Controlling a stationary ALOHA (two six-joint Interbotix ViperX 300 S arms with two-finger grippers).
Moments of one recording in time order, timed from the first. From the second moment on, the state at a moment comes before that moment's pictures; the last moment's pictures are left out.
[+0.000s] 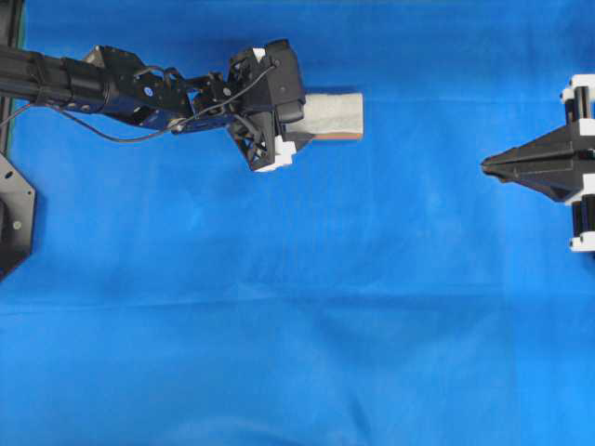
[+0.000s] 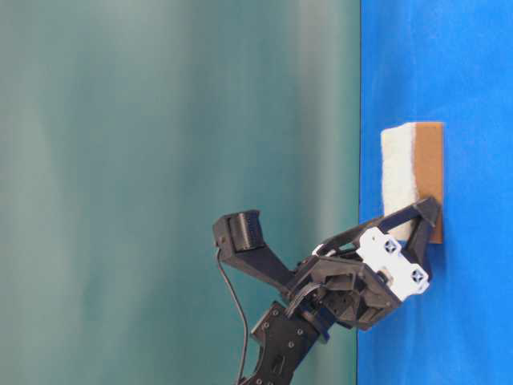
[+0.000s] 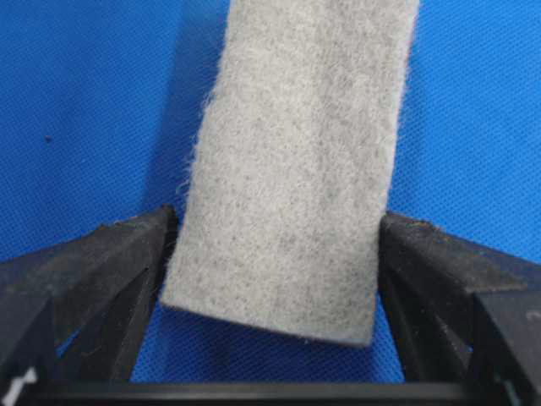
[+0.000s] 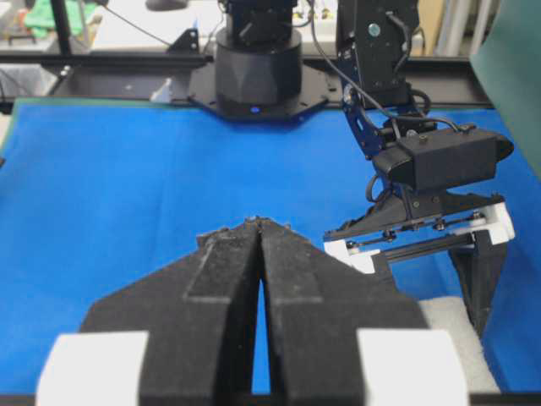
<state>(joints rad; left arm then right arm) 0.33 0.32 0.60 -0.02 -0.31 0.23 -0.02 -0.90 1.14 0.00 -0.20 0.00</state>
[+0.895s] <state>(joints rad) 0.28 0.21 0.59 -0.02 -0.16 0.15 -0.03 -0.89 1.14 0.00 -0.20 0.00</state>
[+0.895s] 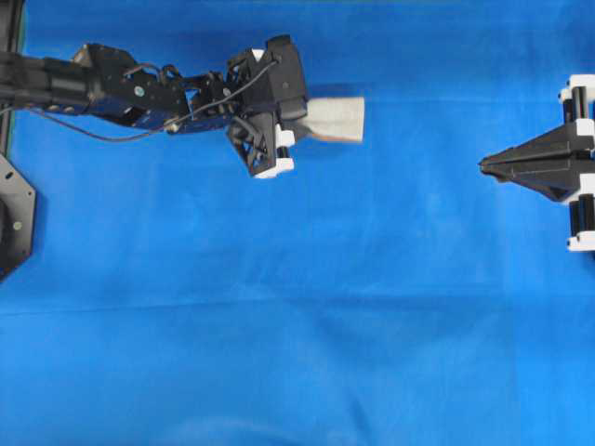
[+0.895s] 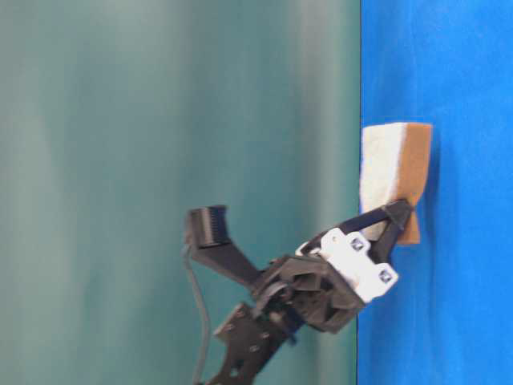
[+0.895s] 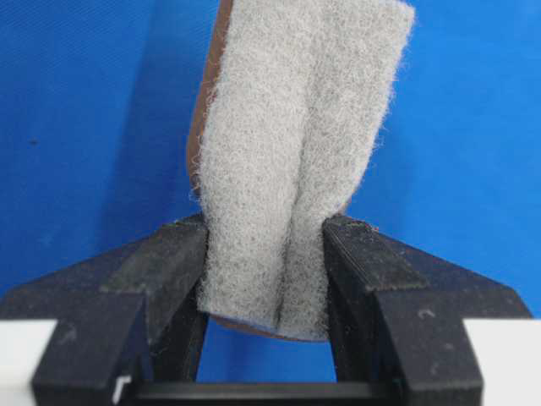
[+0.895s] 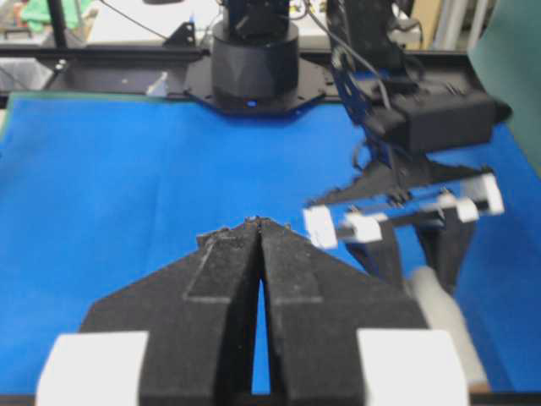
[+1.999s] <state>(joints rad) -0.02 -0.08 0.62 -0.03 -0.01 -0.09 -0.02 -0.71 1.05 0.00 -0.20 0.01</state>
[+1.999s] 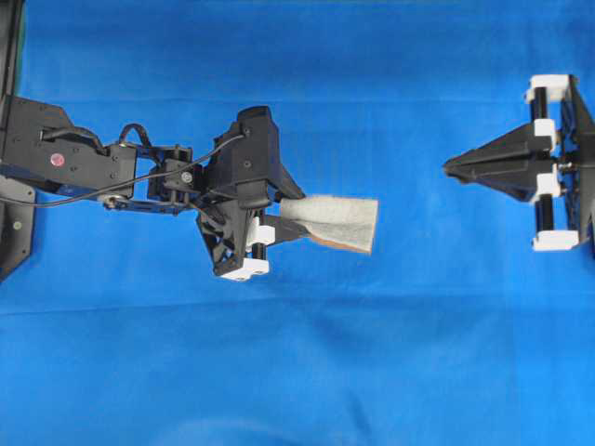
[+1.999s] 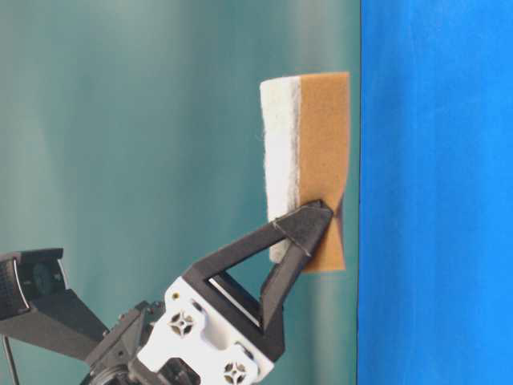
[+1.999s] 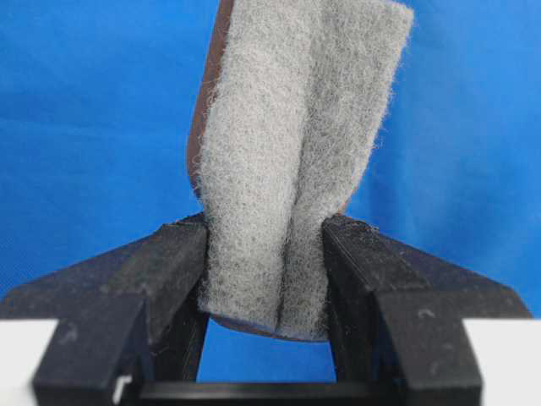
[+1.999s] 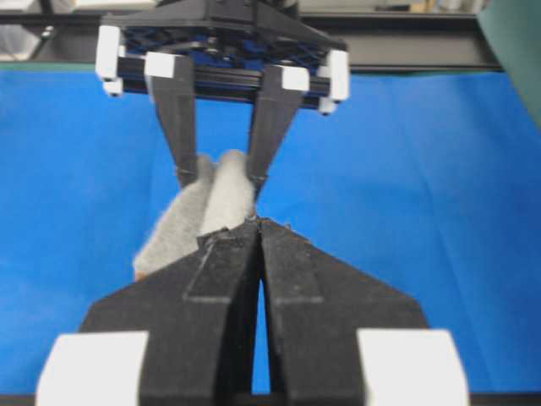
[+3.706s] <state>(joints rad) -0.01 -0.07 0.62 -0.03 -0.01 -0.08 0.02 -0.12 0.73 0.01 -0.07 0.02</state>
